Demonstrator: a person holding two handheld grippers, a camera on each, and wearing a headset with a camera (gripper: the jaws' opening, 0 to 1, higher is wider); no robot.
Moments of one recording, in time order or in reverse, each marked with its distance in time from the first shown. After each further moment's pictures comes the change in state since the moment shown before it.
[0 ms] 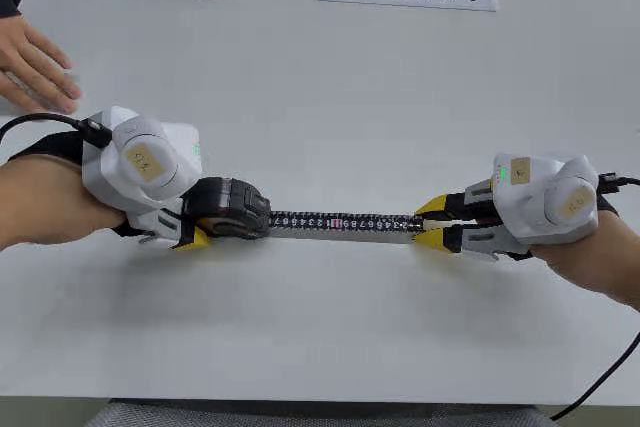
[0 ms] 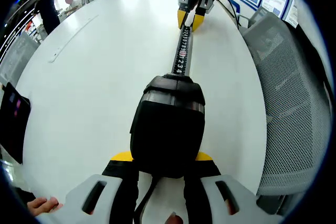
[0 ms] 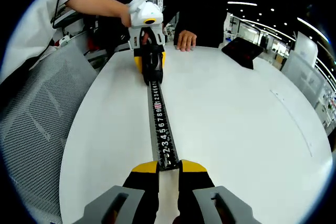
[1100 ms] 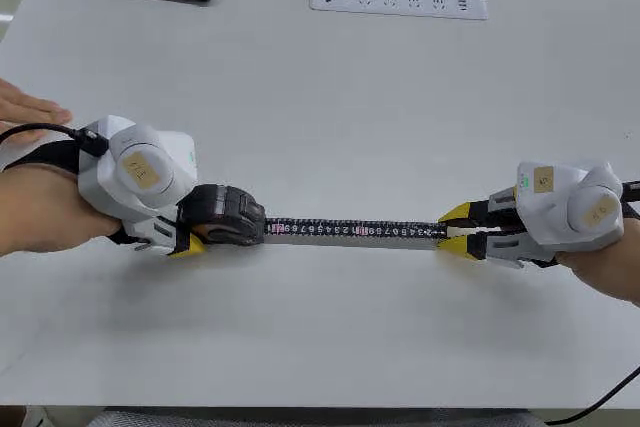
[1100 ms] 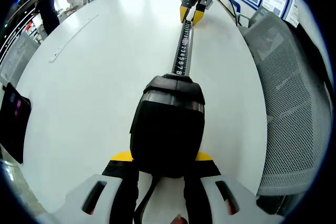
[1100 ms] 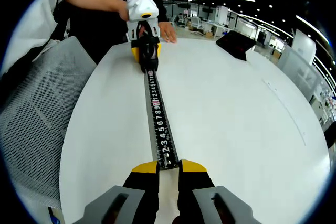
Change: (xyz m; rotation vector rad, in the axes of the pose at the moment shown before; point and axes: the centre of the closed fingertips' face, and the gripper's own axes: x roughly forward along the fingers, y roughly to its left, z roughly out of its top) left arm 0.002 -0.002 0.001 0.001 0.003 0.005; right arm -0.025 -0.003 -0.028 0.008 0.060 -0.033
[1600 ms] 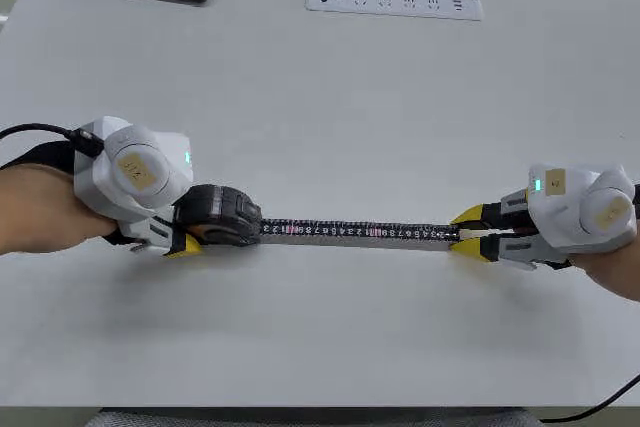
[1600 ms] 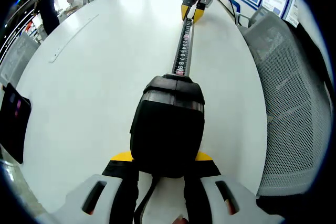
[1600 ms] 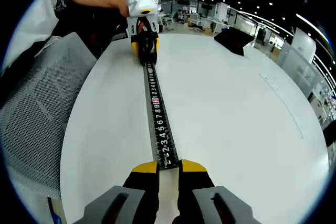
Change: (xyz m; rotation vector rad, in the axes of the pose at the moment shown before) left arm 0.002 -0.002 0.000 0.002 0.000 0.001; right arm -0.012 -0.004 -0.020 0.006 0.037 -0.004
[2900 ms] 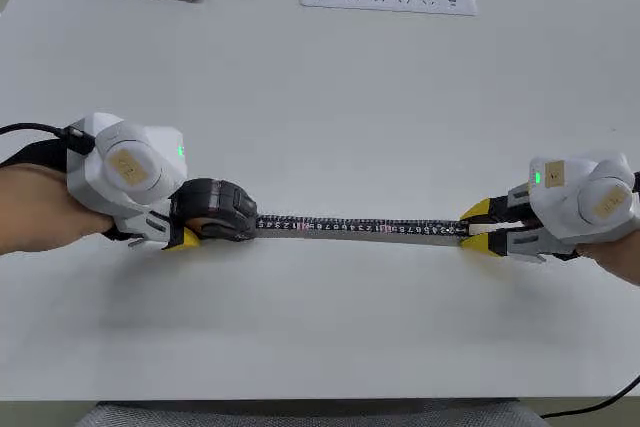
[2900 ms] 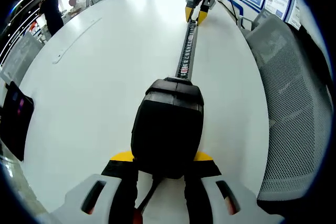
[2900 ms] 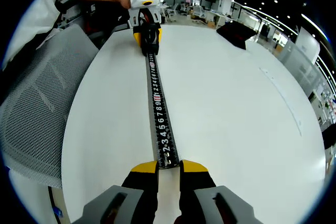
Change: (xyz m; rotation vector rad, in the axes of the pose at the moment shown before) left arm -0.003 0.005 0.005 -0.024 -0.026 0.028; right arm -0.011 -0.002 -0.011 -0.019 0.084 0.006
